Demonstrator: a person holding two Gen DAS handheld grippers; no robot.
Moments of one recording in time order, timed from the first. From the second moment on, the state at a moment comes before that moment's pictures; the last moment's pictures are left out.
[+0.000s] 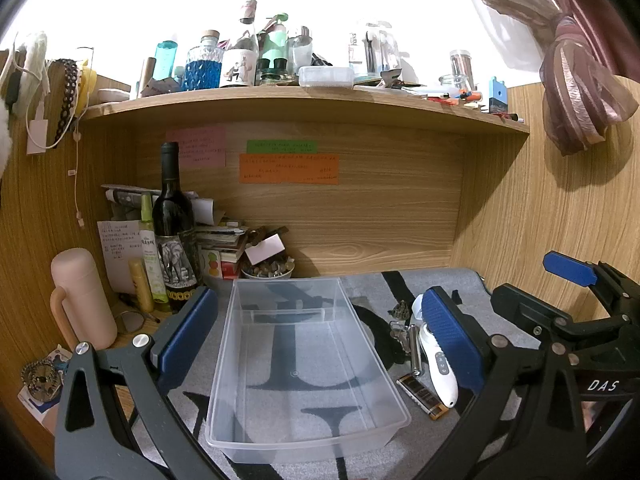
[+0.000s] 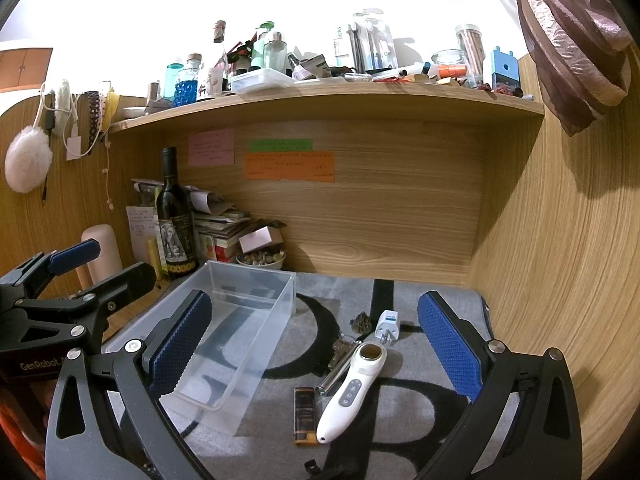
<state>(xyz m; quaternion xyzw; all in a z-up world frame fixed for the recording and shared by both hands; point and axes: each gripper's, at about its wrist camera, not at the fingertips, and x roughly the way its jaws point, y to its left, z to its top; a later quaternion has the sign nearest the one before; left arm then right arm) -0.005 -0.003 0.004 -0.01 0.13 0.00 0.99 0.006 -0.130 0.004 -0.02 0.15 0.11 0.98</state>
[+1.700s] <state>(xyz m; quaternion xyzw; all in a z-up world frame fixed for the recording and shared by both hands) 0.129 0.100 -0.084 -0.05 0.43 -0.05 0.90 0.212 -0.171 -0.081 -0.03 0.42 0.04 0.91</state>
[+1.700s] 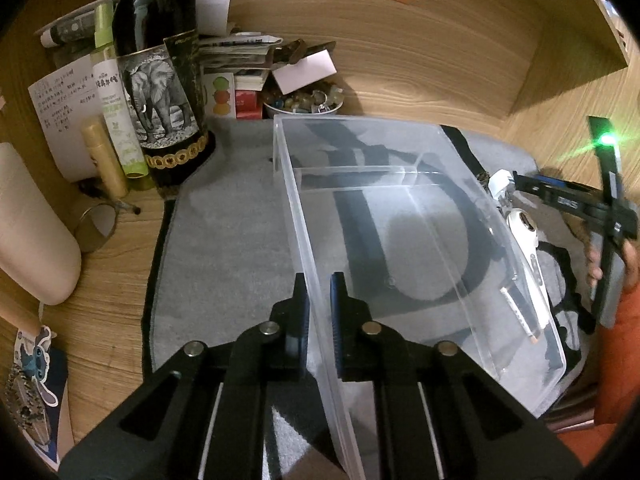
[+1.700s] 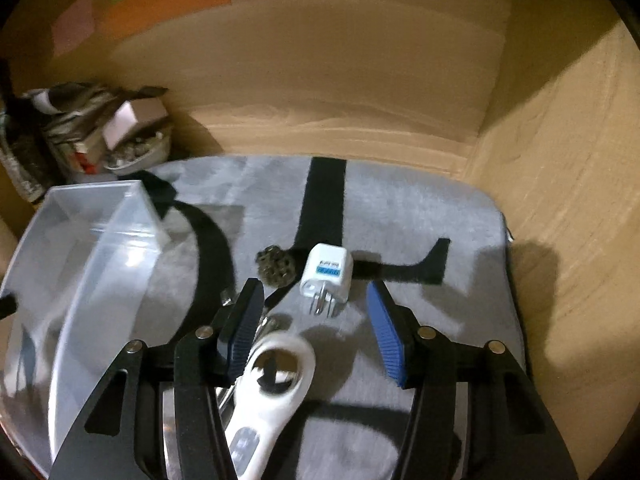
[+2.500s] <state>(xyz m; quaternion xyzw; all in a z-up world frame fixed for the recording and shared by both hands) 0.130 0.099 -0.085 -0.05 0.43 -0.05 0.90 0.249 -0.171 -0.093 -0.03 0.45 0.05 0.89</state>
